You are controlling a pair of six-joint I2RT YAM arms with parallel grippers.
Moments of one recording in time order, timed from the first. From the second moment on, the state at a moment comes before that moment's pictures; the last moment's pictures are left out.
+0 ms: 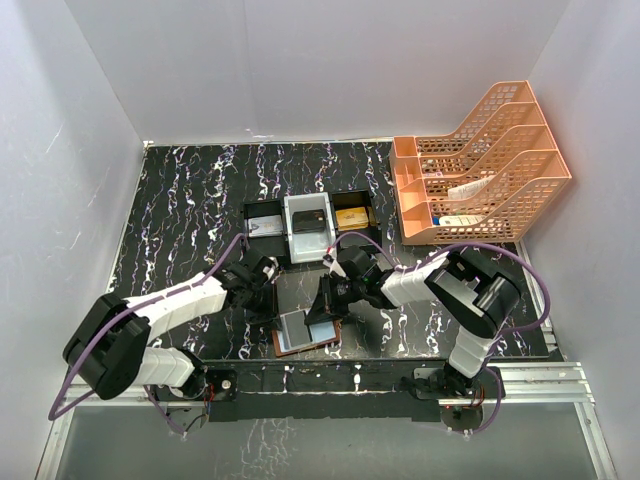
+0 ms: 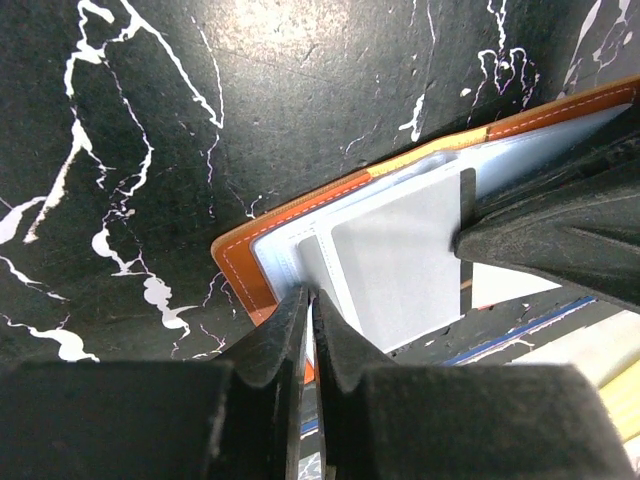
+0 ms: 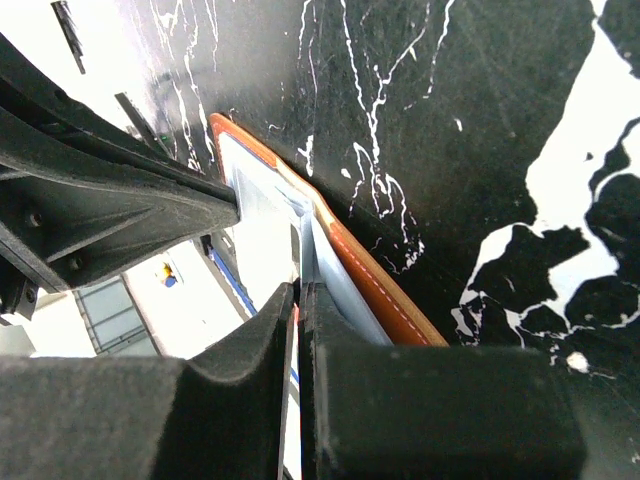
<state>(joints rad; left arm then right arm) -0.67 1.31 0.59 -0.52 0.24 -0.71 0.79 1.74 0.65 0.32 -0.63 0.97</state>
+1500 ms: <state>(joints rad) -0.69 1.40 0.68 -0.36 0.34 -0.64 0.72 1.76 0.54 0.53 -0.62 1.16</state>
